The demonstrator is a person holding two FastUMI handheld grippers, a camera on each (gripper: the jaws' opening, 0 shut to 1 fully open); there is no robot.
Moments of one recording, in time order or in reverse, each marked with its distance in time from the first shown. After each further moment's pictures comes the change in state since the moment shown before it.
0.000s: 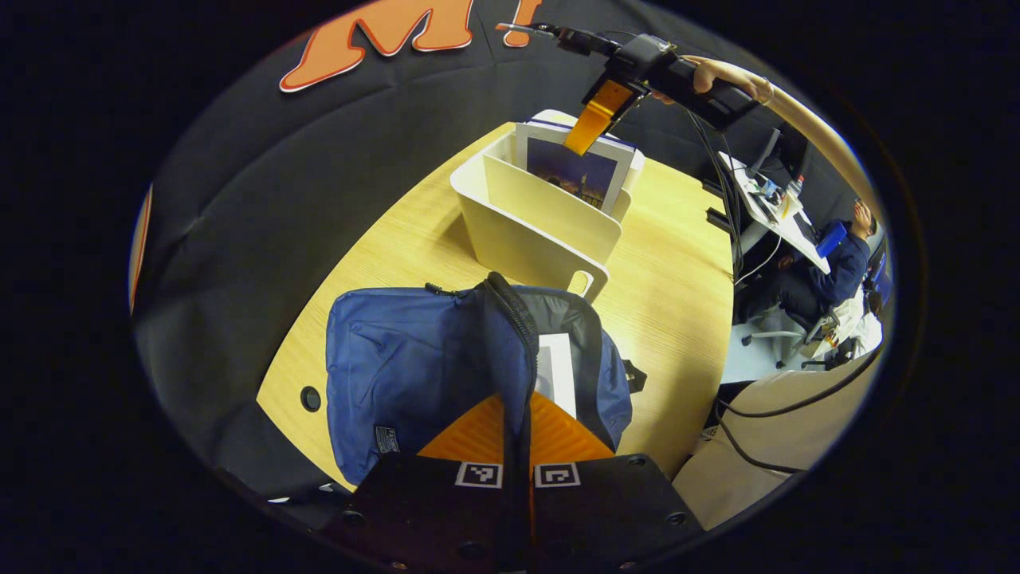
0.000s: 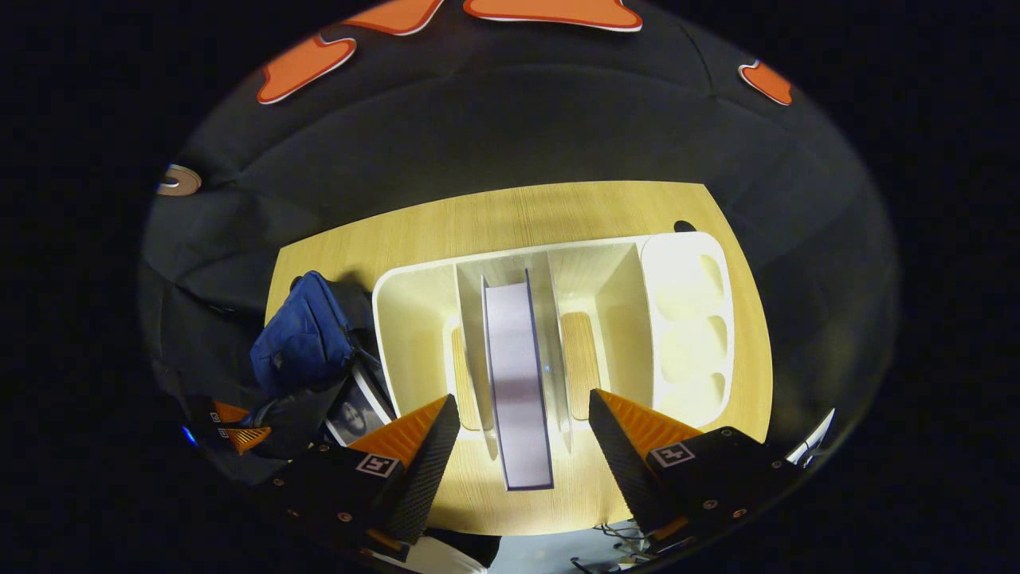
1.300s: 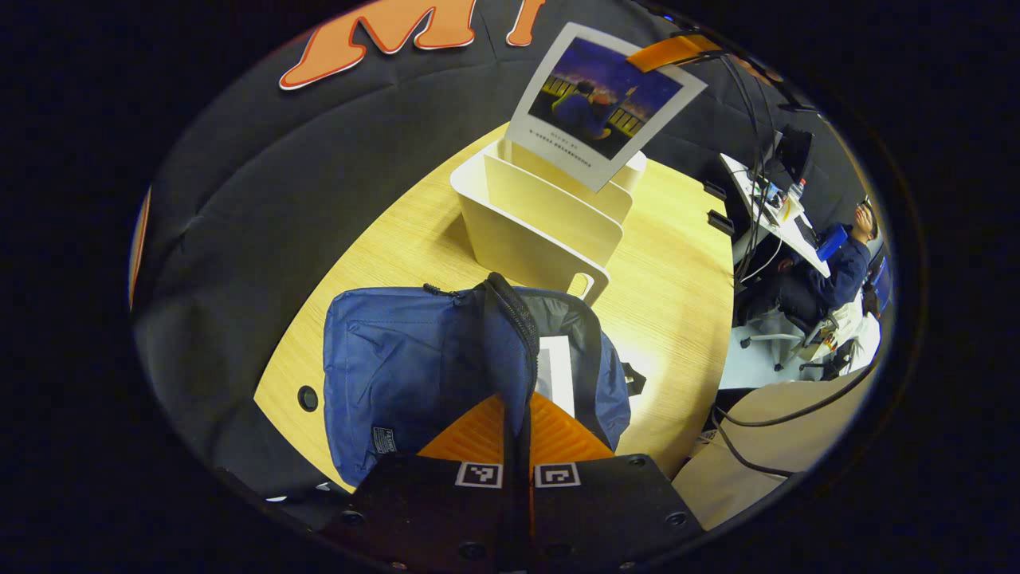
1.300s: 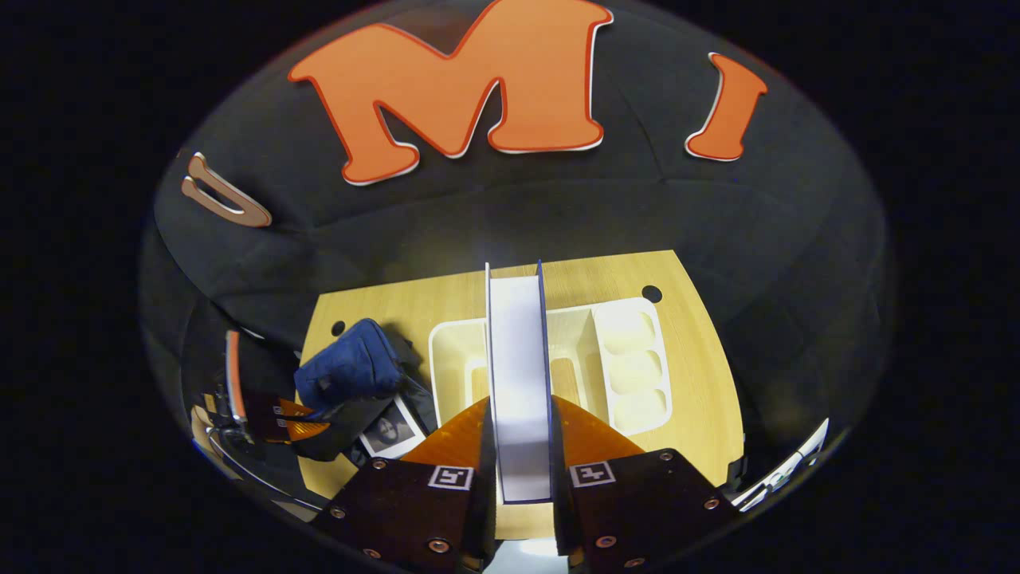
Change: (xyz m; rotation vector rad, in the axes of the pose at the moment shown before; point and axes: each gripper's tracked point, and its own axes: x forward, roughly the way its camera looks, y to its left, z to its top) left arm 0.006 0.000 0.001 -0.009 -0.005 0.004; right arm -0.177 0.003 0.006 0.029 -0.335 0.073
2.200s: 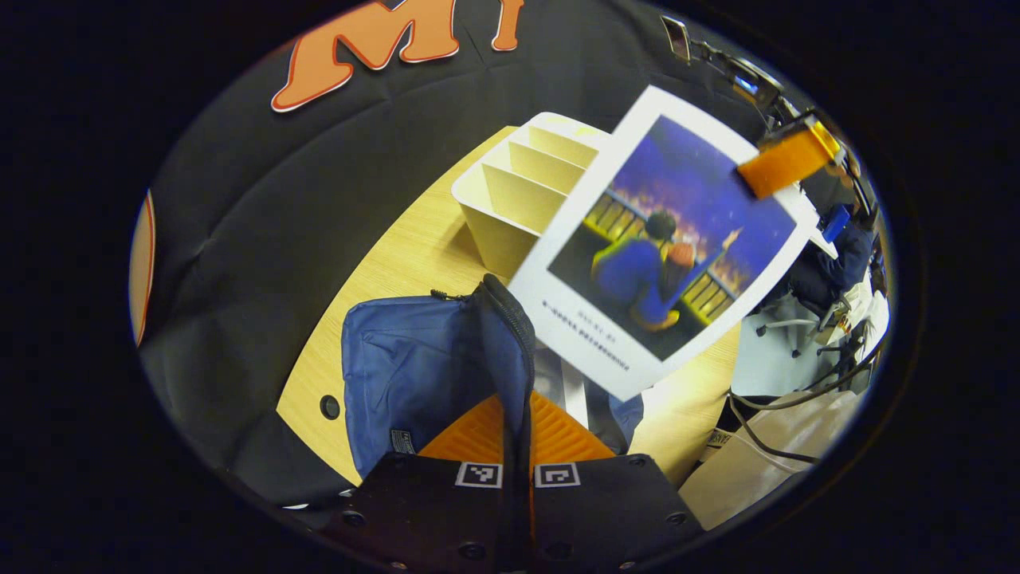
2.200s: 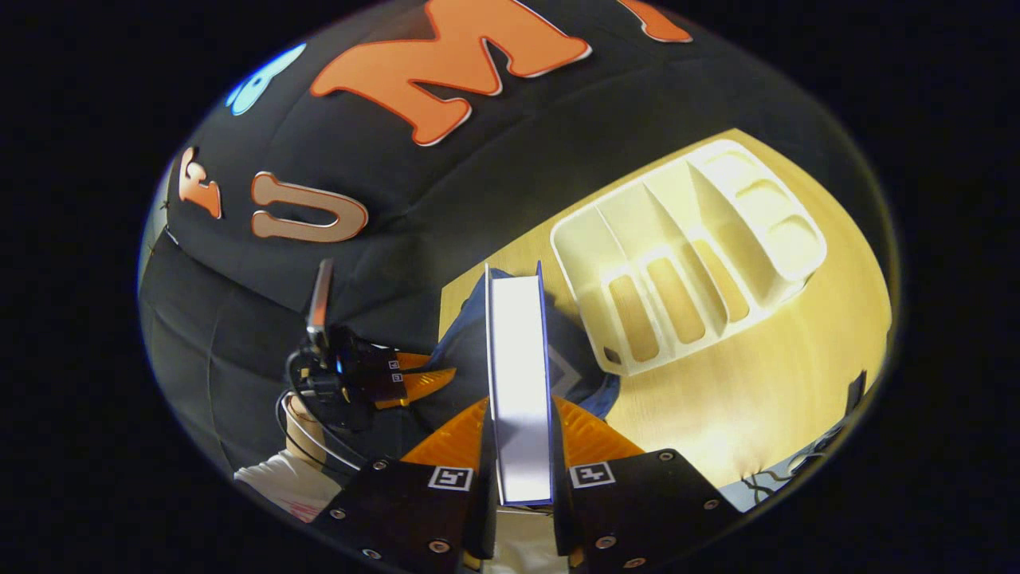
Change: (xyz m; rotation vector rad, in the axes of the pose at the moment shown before) left arm -0.013 0.001 0.002 0.076 -0.011 0.056; right arm 0.014 0.110 -0.174 0.374 0.123 0.449
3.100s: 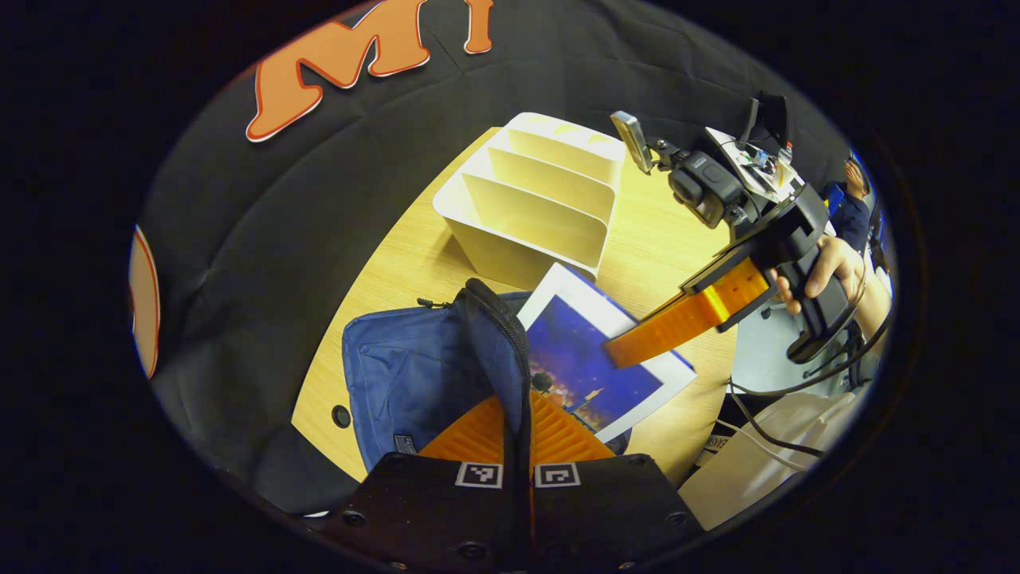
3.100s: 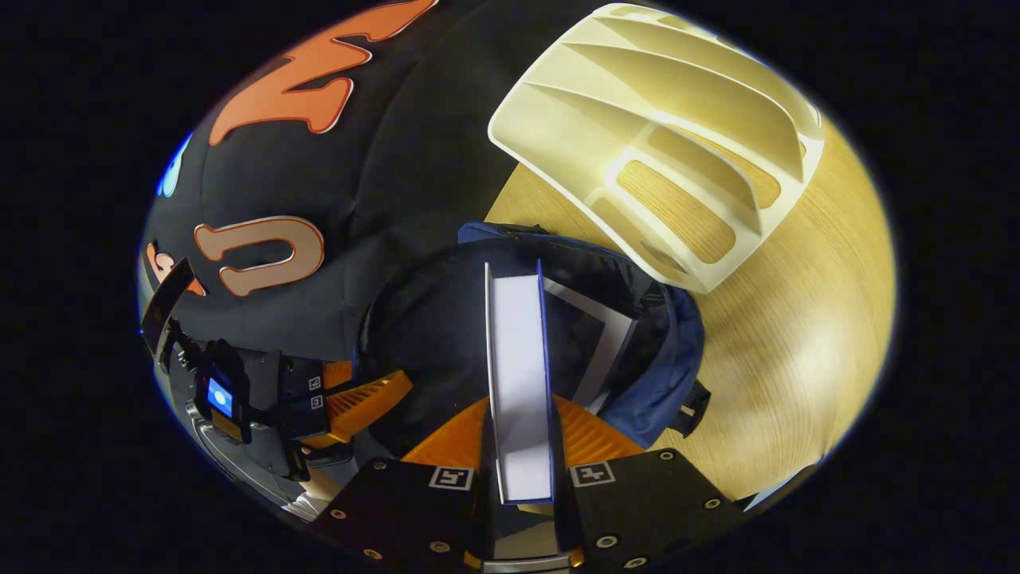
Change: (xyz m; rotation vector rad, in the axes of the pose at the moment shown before) left arm -0.013 -0.014 0.014 0.086 0.012 0.032; right arm 0.144 0.010 -0.061 0.310 0.011 0.182
